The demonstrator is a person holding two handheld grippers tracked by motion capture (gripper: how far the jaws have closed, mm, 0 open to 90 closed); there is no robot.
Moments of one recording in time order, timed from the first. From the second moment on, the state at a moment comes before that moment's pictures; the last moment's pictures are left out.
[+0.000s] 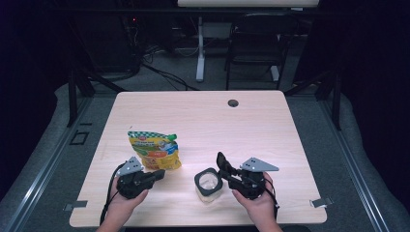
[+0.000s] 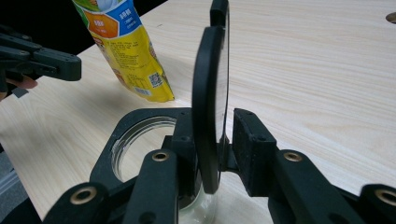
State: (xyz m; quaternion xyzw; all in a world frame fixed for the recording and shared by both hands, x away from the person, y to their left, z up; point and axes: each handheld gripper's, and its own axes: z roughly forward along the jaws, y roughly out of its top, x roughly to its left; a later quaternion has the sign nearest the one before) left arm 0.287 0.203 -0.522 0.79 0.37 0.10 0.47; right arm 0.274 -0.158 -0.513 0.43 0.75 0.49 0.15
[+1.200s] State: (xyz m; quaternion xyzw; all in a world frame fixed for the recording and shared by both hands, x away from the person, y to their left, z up) left arm 0.292 0.212 -0.523 0.79 0.38 0.11 0.47; right arm 0.313 -0.155 -0.509 0.37 0.77 0.49 0.15
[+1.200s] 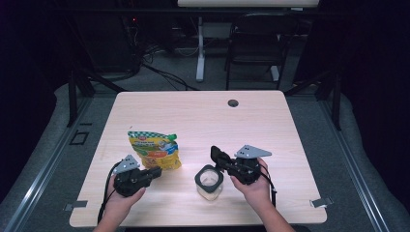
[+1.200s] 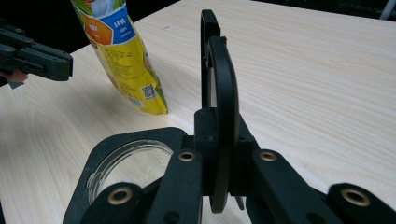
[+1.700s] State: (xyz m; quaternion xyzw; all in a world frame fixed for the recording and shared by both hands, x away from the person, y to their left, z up) left arm 0.293 0.213 -0.523 0.79 0.38 0.11 0.47; right arm 0.318 -0.162 -0.510 0.36 0.78 0.49 0.16
